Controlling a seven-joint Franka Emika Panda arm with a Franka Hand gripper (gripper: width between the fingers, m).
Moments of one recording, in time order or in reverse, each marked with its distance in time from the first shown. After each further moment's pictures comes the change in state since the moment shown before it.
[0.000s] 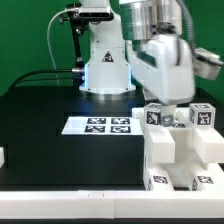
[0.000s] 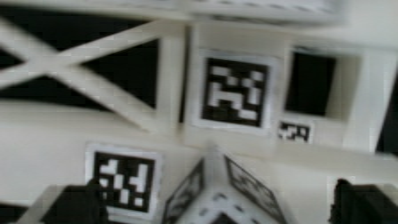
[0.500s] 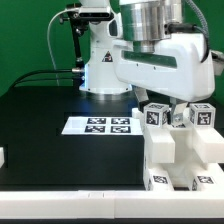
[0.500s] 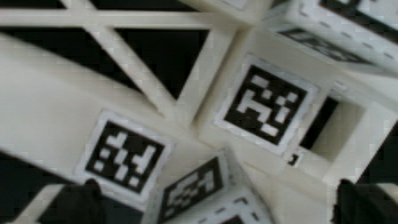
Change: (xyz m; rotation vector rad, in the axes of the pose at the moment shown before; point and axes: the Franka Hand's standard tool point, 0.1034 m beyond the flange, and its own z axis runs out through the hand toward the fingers) arm 0.006 -0.006 -0.003 0.024 0.045 -0.412
